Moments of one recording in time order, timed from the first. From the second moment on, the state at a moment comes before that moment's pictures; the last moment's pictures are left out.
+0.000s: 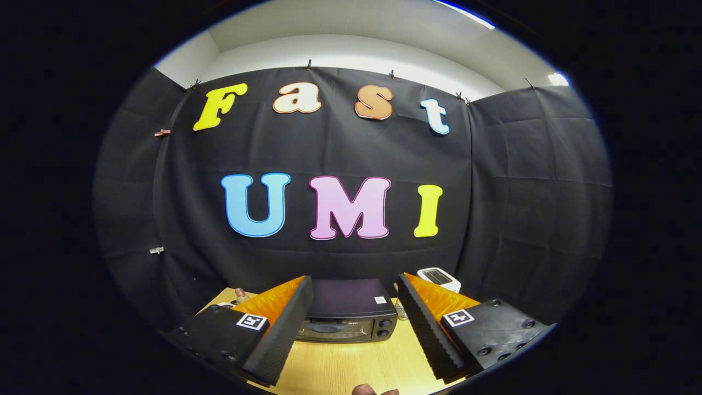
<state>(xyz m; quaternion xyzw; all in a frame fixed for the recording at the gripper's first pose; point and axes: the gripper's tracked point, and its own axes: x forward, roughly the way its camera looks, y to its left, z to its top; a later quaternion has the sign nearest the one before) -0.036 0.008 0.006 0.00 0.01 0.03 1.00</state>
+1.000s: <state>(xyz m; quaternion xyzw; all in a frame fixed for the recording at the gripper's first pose) -0.037 0.008 0.009 0.00 0.01 0.03 1.00</state>
